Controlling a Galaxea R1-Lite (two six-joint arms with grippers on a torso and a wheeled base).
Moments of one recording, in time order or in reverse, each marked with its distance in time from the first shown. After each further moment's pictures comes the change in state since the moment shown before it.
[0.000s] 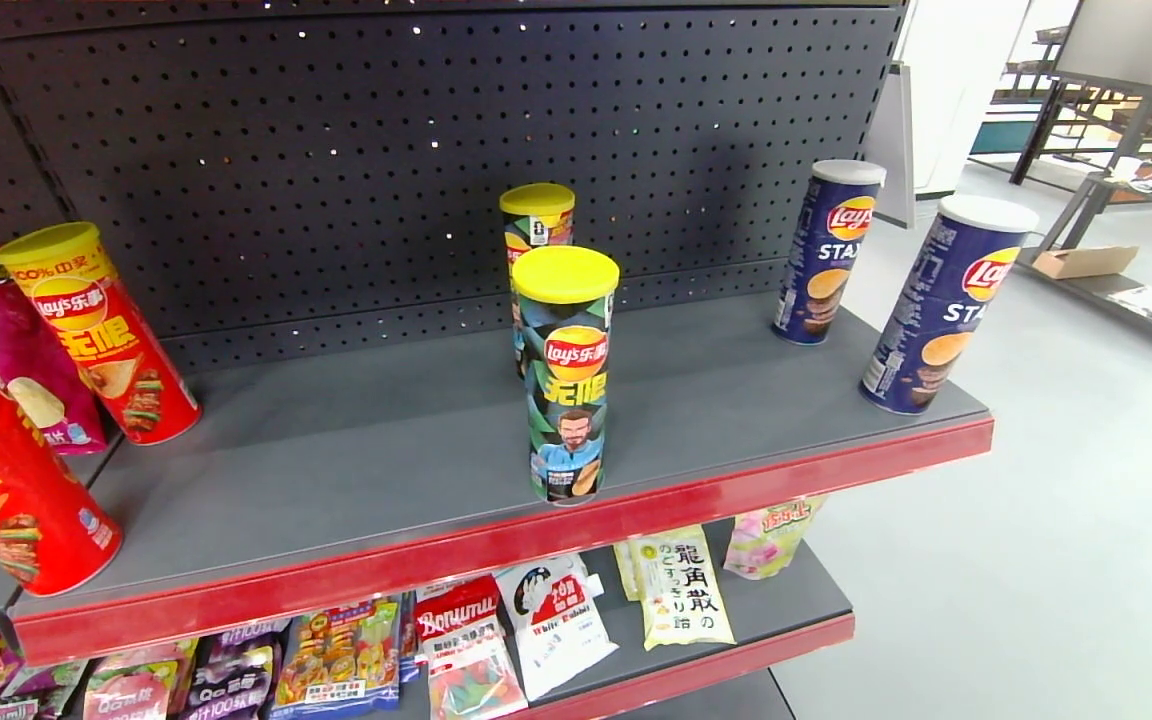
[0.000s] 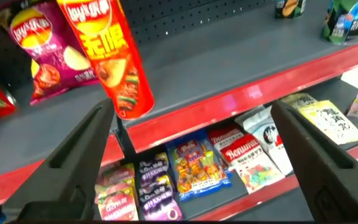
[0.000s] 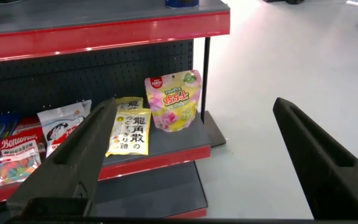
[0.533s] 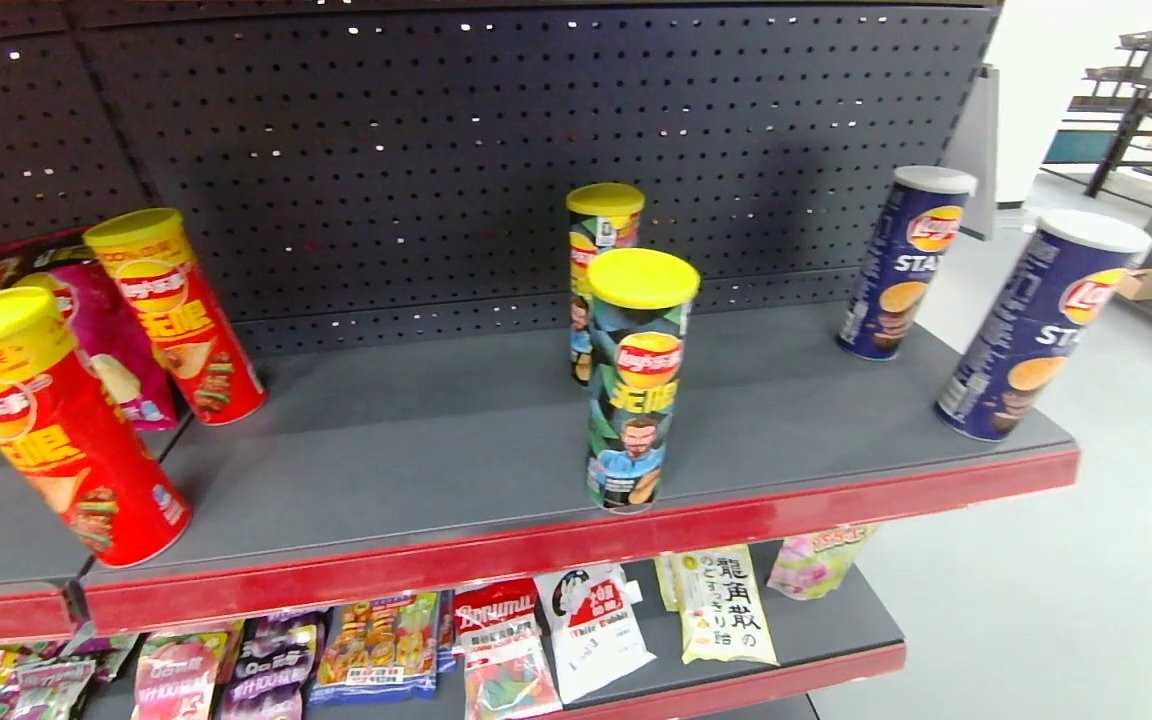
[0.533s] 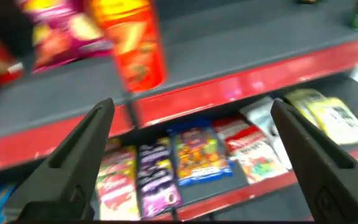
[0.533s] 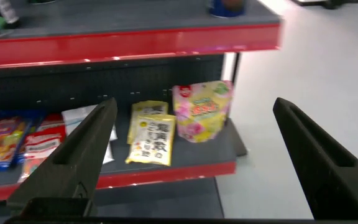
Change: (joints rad) left arm 0.000 -0.002 0.130 -0.111 -0.031 -0.058; right arm 0.001 0.000 0.000 0.000 0.000 -0.001
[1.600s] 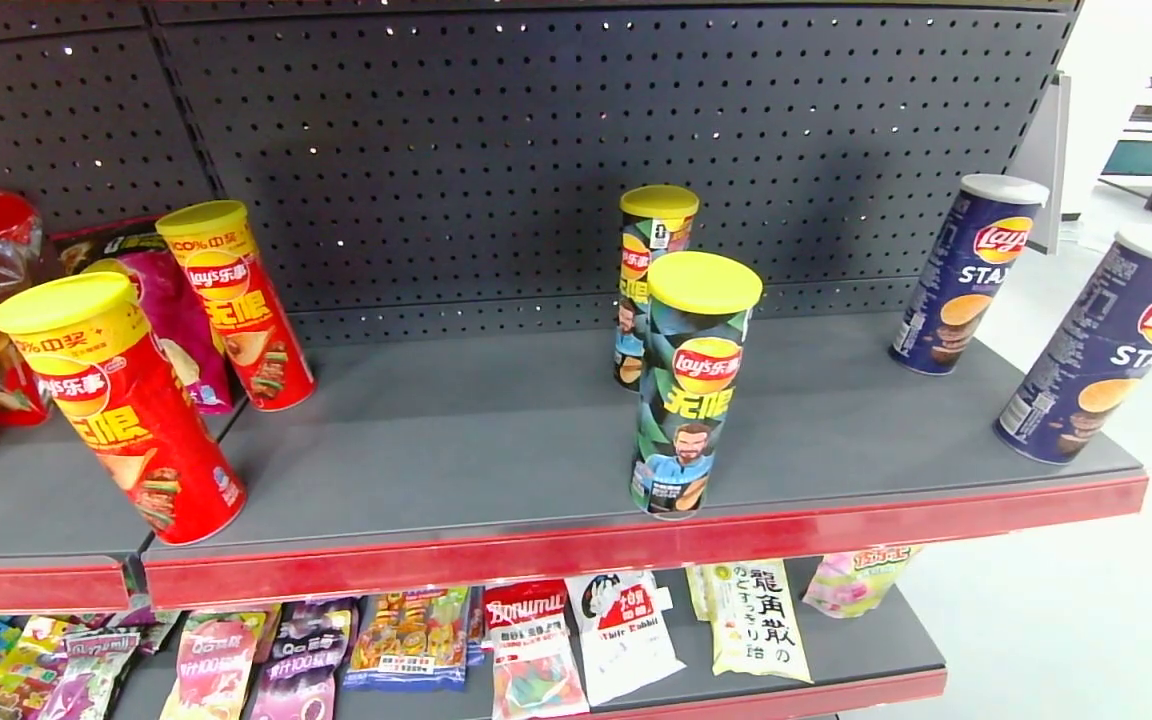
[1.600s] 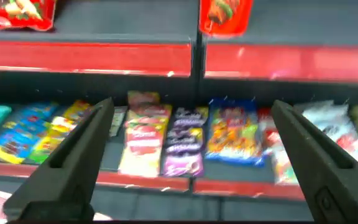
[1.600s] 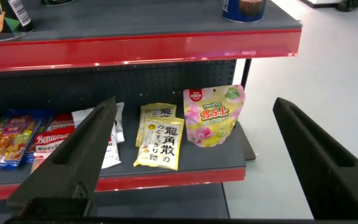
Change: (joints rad) left arm 0.126 -0.022 0.153 -0.045 0.136 -0.156; right arm -0.001 0.000 -0.002 0.000 0.006 0.002
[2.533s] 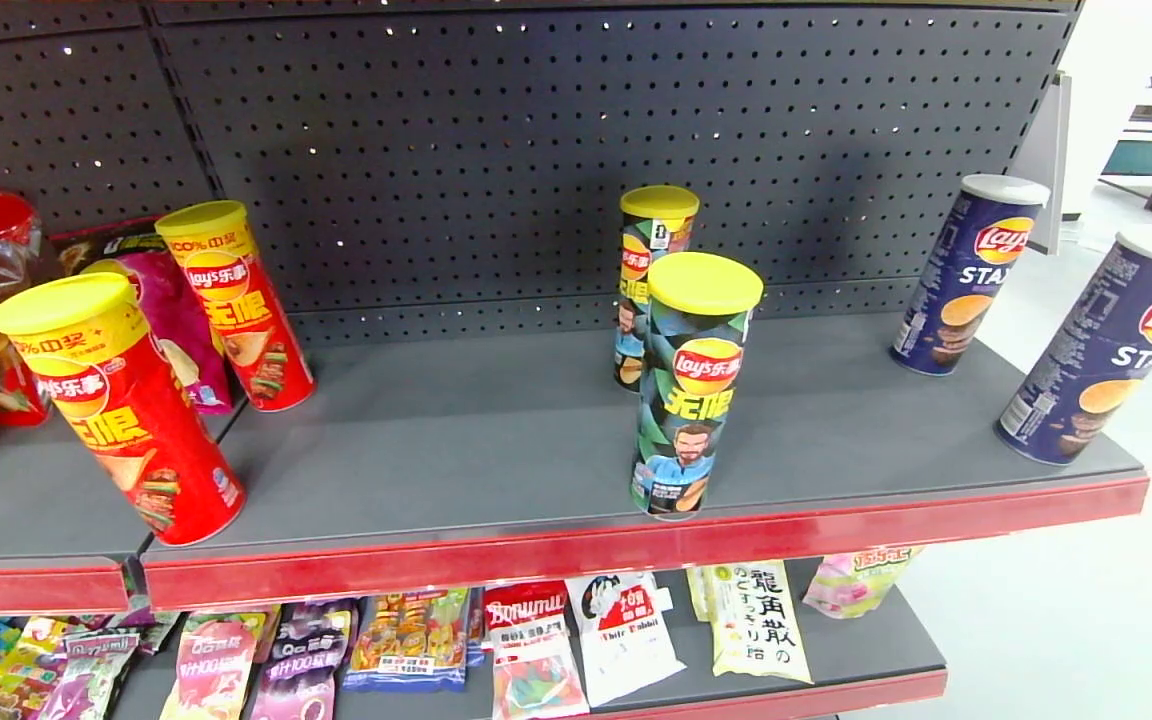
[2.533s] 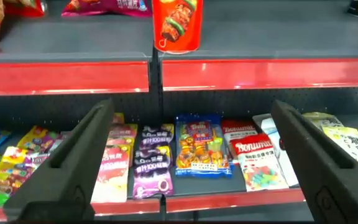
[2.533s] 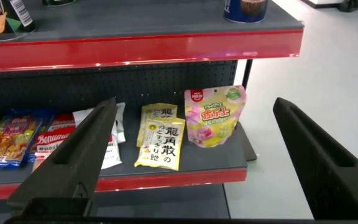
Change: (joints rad) left arm 0.038 -0.061 0.069 -0.101 -0.199 -0.008; right arm 0.001 0.000 0.000 -0.001 0.003 0.001
